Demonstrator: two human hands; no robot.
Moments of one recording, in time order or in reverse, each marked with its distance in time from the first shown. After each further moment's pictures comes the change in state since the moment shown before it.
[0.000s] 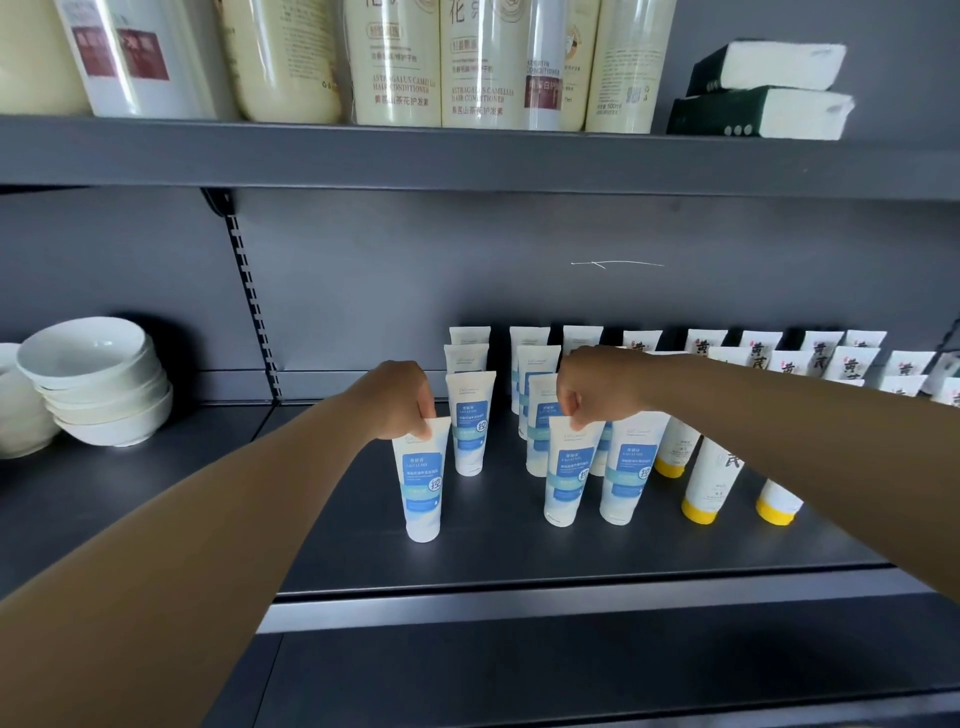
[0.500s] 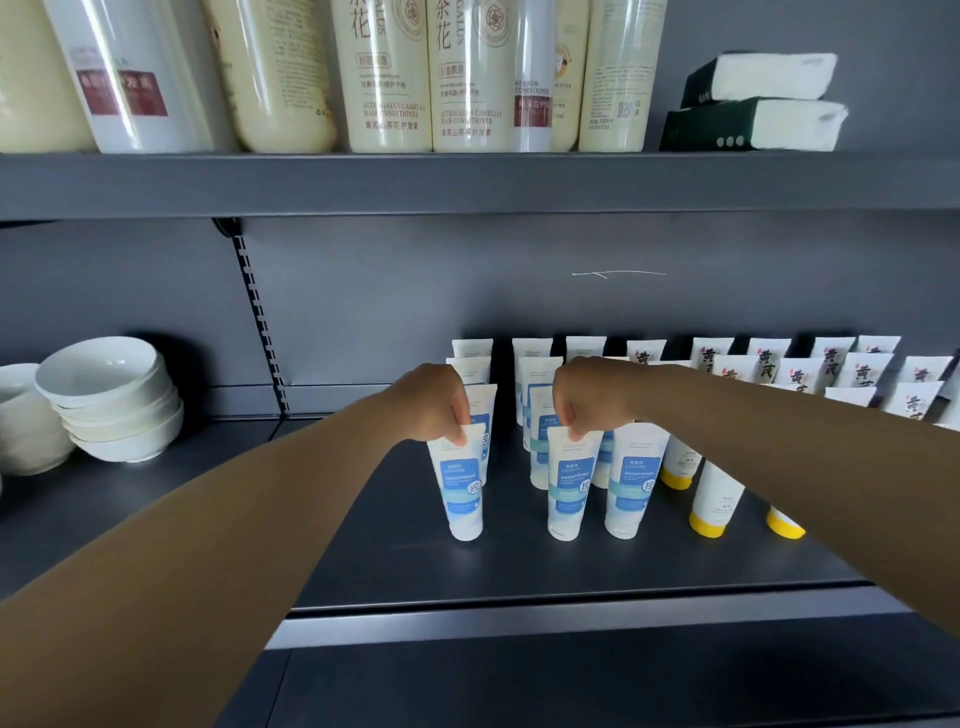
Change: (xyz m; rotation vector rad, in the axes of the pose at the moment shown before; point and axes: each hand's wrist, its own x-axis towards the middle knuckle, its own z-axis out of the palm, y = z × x) left_hand 0.011 0.029 -0.005 -0.010 -0.005 0.075; right_hand 0.009 0.002 0.000 0.040 -0.022 0.013
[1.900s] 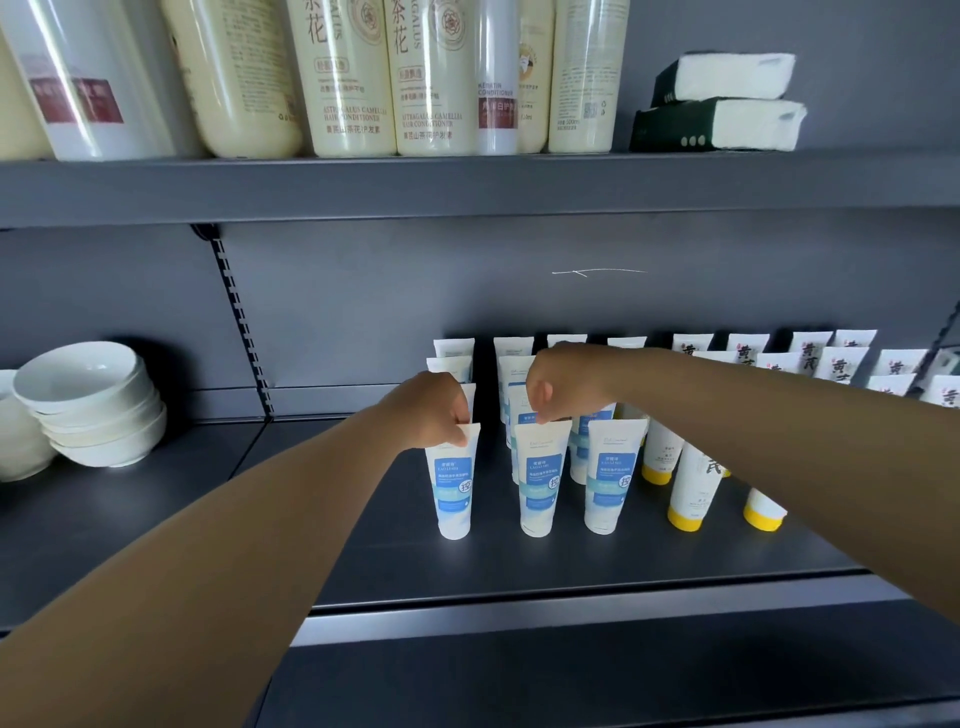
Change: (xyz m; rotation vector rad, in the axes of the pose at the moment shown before) left_hand 0.006 0.021 0.012 0.019 0.013 -0.021; right_hand -0.015 -0.002 -0.018 0.013 0.017 -0.002
